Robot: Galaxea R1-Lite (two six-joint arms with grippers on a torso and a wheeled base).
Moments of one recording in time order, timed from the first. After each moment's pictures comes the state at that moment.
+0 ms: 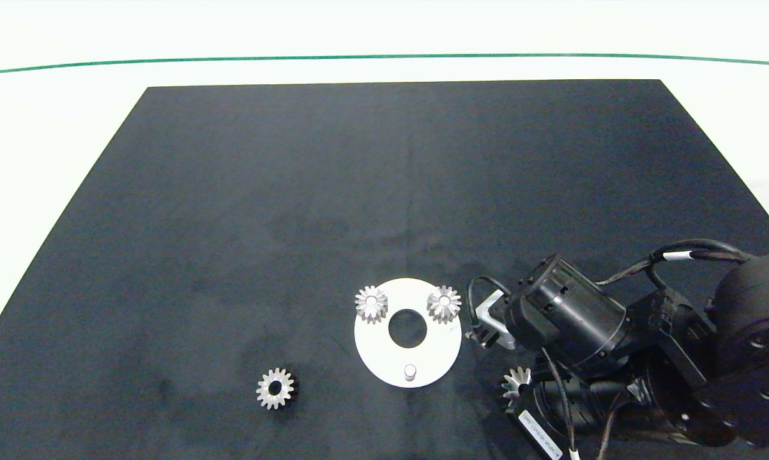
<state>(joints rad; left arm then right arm) 0.08 1.07 -1.39 0.97 0.14 -0.02 0.85 1.71 -1.11 0.55 -0.34 0.09</state>
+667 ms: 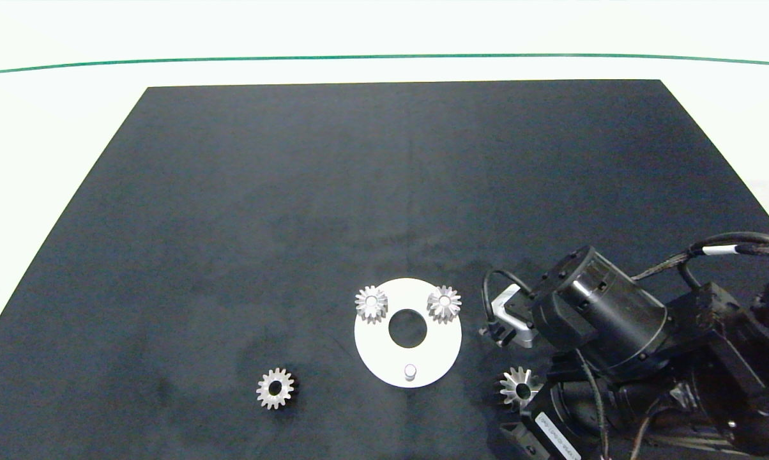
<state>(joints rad) 0.08 1.07 -1.38 0.97 0.14 -0.02 0.85 1.65 -1.10 0.55 -0.33 0.08</state>
